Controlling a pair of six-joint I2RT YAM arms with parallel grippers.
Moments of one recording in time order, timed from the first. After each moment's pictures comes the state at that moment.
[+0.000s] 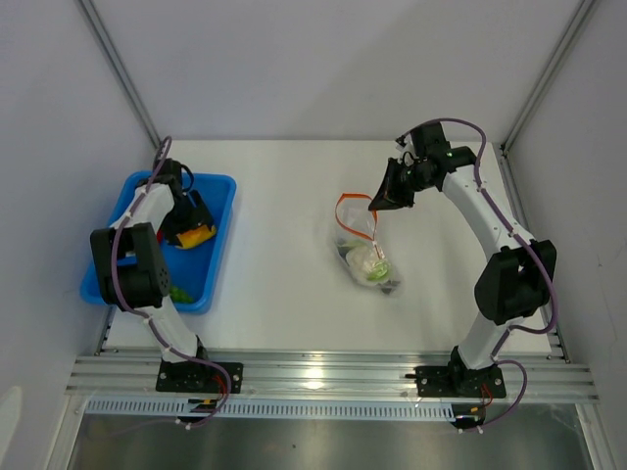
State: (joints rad) left arm 0.16 1.79 1.32 -0.79 -0.08 -0.39; right arm 0.28 1.75 1.68 -0.93 -0.51 0.50
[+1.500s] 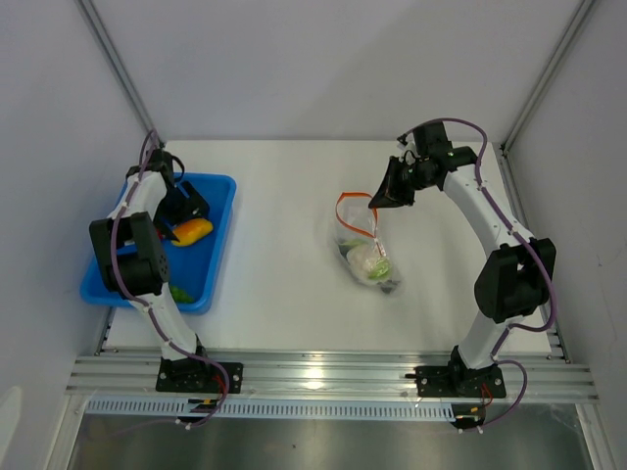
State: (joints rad) left arm 0.22 1.90 1.51 -0.91 -0.04 -0.51; right arm 0.26 1.76 1.67 -0.89 -0.54 0.50
